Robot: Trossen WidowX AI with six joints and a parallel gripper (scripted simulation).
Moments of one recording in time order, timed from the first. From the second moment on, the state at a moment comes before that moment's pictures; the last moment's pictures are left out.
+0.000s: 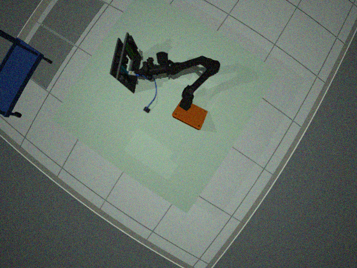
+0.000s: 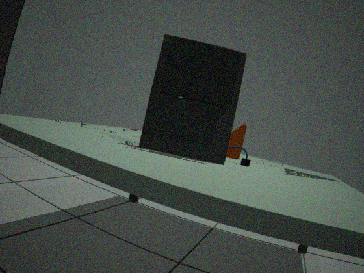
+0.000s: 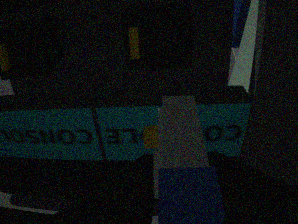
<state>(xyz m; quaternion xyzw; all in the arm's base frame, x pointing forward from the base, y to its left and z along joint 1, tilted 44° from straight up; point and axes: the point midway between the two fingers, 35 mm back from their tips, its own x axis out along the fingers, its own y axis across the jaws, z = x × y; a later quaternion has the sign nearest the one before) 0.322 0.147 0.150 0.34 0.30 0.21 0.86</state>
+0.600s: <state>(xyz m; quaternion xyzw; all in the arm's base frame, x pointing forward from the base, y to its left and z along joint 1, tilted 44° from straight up) 0.327 0.148 0.150 0.34 0.30 0.21 0.86</state>
